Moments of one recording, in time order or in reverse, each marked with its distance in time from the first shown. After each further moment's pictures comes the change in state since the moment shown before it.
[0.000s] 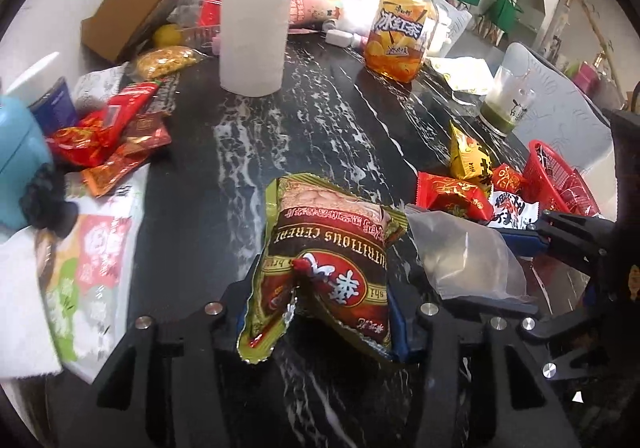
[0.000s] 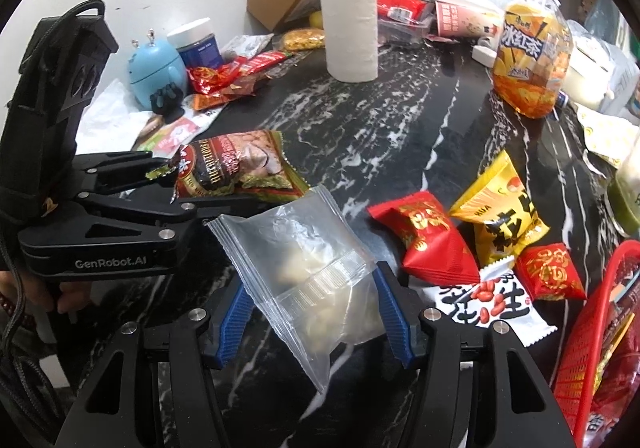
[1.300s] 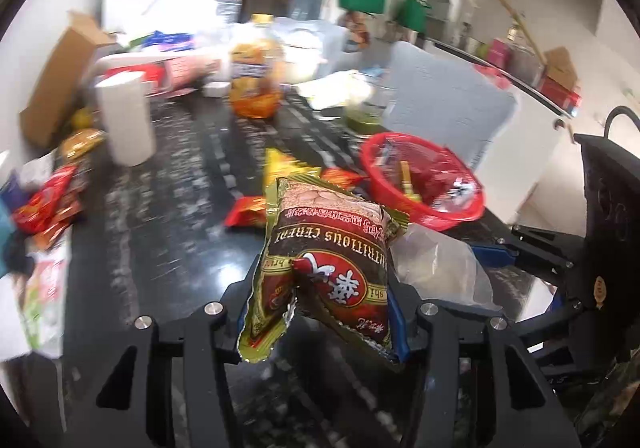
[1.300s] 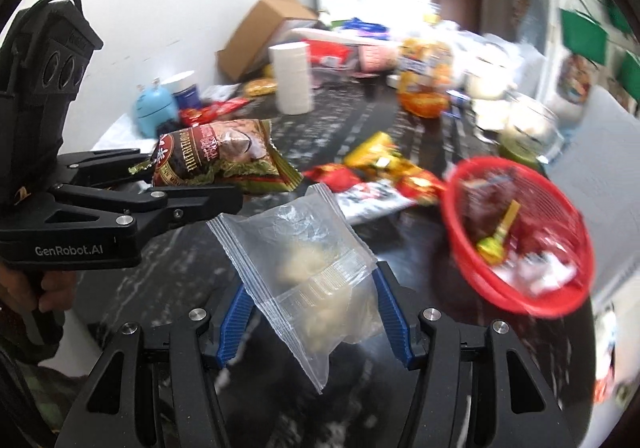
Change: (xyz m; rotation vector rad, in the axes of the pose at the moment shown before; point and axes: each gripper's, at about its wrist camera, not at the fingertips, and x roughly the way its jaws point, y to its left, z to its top) left arm -0.065 -0.132 -0.022 0.229 -0.108 -0.208; right arm -0.128 -0.010 -0.094 0.148 -0.174 -0.173
